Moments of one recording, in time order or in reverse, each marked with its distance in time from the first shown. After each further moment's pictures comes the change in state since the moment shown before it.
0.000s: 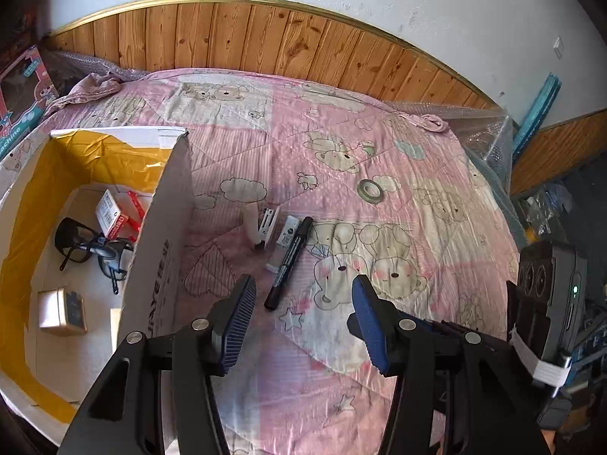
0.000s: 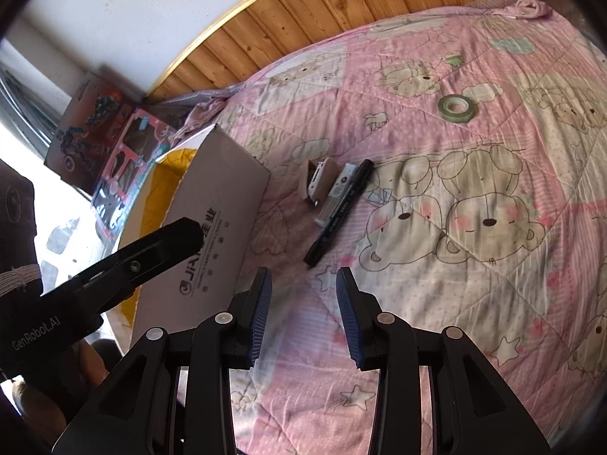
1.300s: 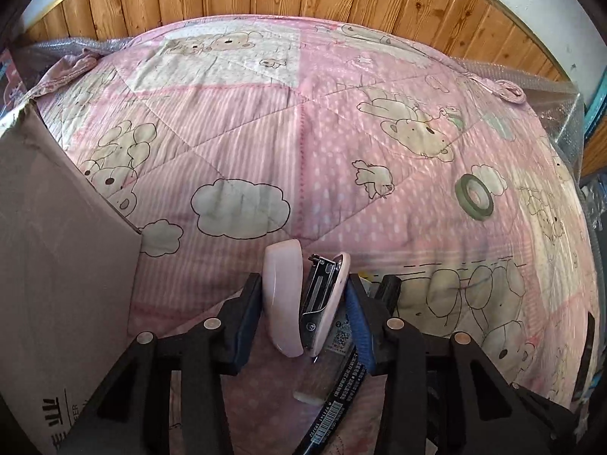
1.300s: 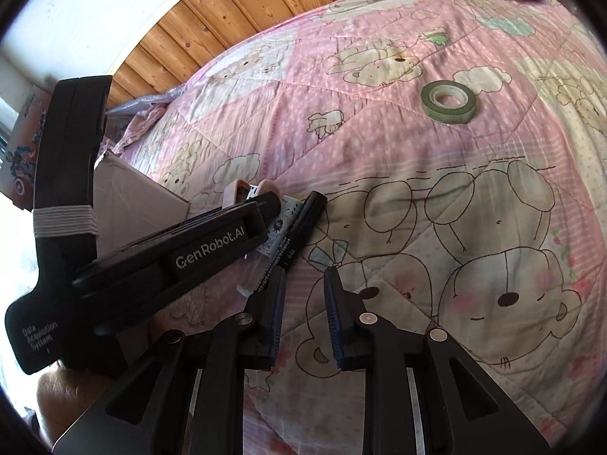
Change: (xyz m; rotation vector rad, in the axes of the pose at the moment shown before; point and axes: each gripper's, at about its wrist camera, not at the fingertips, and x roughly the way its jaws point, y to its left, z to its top) left arm 0.175 0.022 0.043 0.018 0.107 0.164; right arm 0.082 -0.044 0.038 0.068 0.007 -0.117
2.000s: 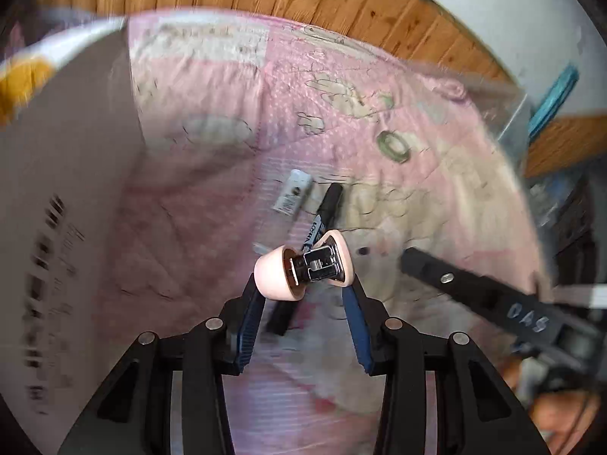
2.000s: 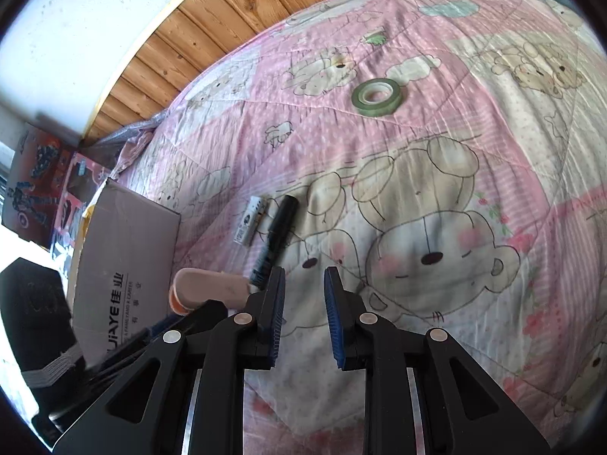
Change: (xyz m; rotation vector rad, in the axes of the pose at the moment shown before) left arm -0.065 -0.008 -0.070 0.084 -0.015 -0.072; right arm -0.044 -0.043 -0.014 0.134 -0.011 0.001
